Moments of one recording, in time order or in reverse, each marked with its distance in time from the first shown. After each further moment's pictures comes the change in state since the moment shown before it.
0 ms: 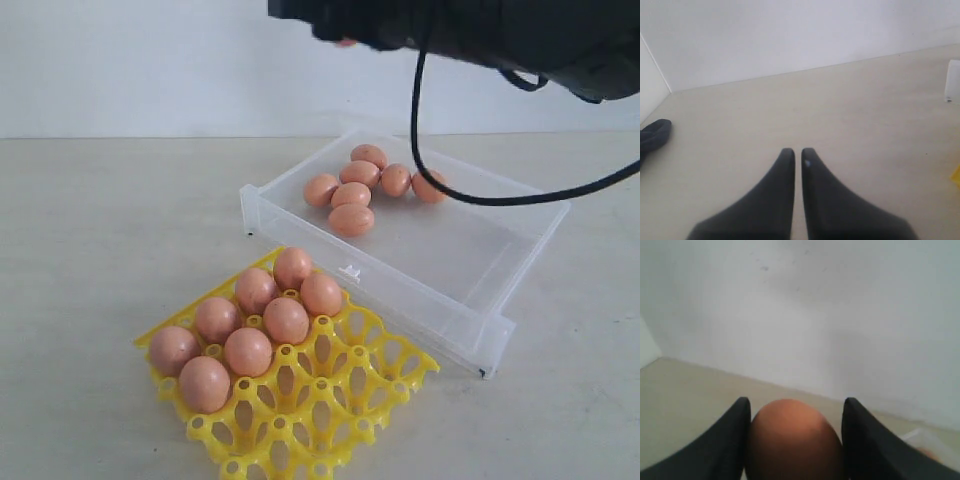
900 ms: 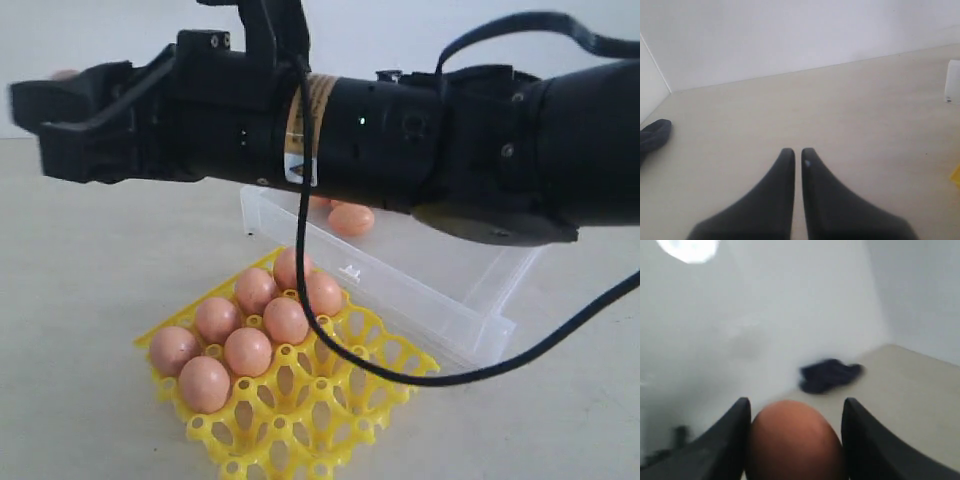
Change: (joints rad) left arm 0.000 0.000 0.000 0.000 0.000 0.000; right arm 0.204 0.070 0.112 -1.256 -0.476 1.290
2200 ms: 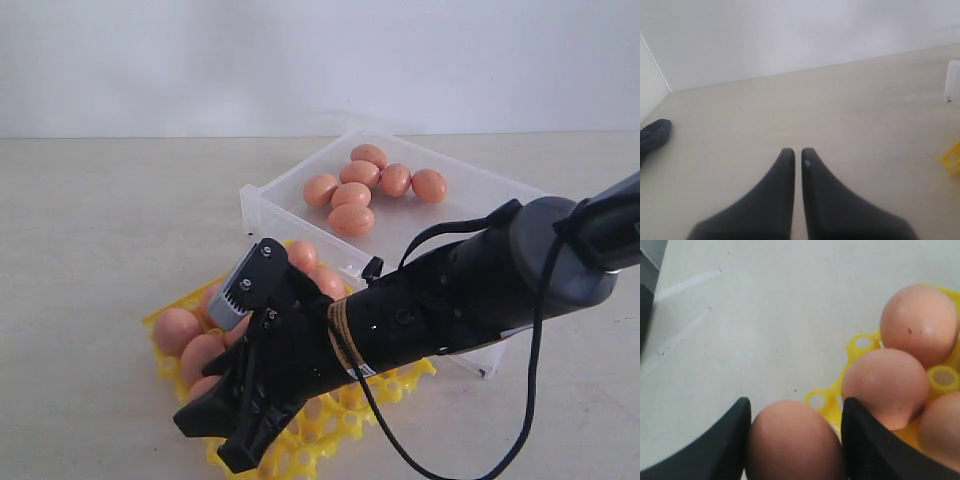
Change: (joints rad) left arm 0.000 0.000 0.000 0.000 0.000 0.000; right arm -0.102 0.329 0.155 -0.546 -0.048 0.068
